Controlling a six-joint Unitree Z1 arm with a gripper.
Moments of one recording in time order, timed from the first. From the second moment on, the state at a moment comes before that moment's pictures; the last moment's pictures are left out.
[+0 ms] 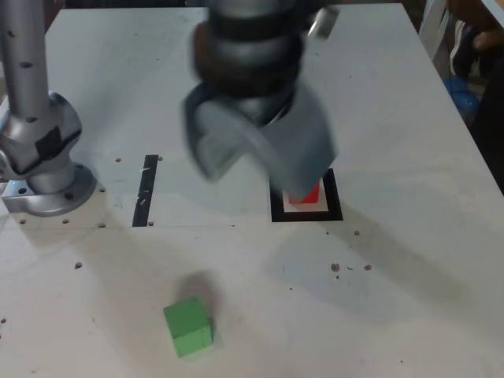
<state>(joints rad) -0.60 1.90 -1.80 1.59 0.09 0.01</state>
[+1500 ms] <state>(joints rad) -0.96 2.07 -1.40 1.13 0.05 -0.04</state>
